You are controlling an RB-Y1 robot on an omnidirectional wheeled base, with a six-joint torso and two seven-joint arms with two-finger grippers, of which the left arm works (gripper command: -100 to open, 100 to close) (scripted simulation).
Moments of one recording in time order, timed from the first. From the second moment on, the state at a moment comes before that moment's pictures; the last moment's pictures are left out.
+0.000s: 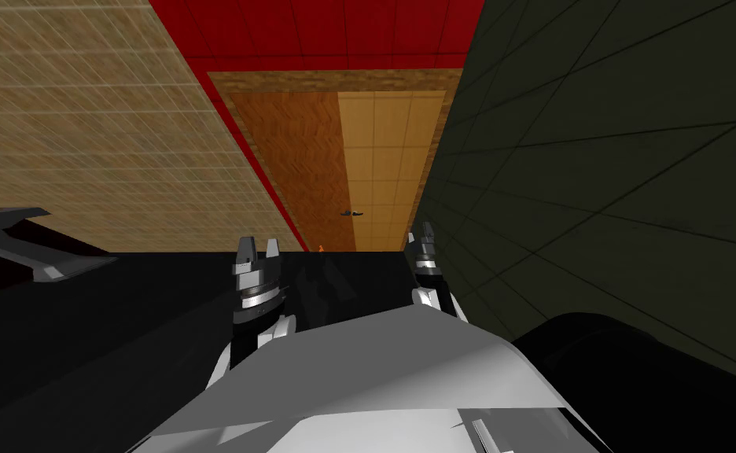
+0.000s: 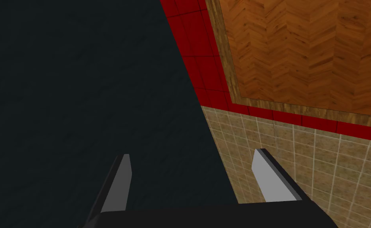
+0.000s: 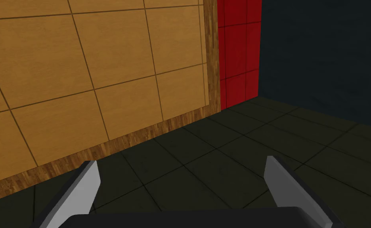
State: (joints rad) arm 0.52 -0.02 0.01 -2.26 -0.12 -0.63 0.02
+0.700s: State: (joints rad) arm 0.48 0.04 0.03 -2.12 -0.10 -0.64 0.04
